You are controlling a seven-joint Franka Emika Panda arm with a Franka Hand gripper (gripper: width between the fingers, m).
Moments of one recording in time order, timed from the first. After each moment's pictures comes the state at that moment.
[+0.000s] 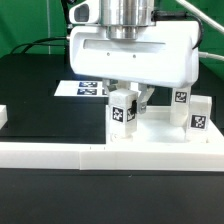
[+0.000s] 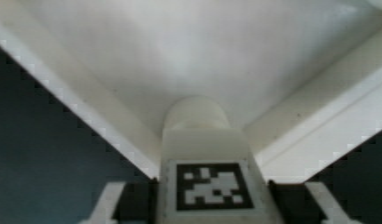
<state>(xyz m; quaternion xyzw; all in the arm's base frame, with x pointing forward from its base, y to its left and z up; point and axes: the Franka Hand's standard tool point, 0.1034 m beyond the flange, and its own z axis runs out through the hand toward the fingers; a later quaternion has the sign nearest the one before) 0.615 0.012 0.070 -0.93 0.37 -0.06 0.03</state>
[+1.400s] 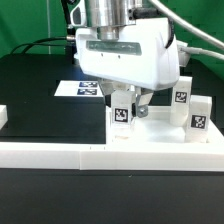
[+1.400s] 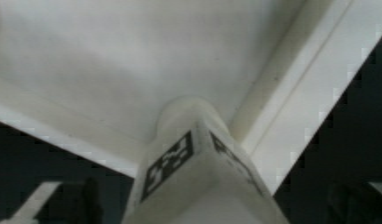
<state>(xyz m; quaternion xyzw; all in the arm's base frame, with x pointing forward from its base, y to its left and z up) 0.621 0.006 0.071 -0.85 0.51 -0.03 0.07</state>
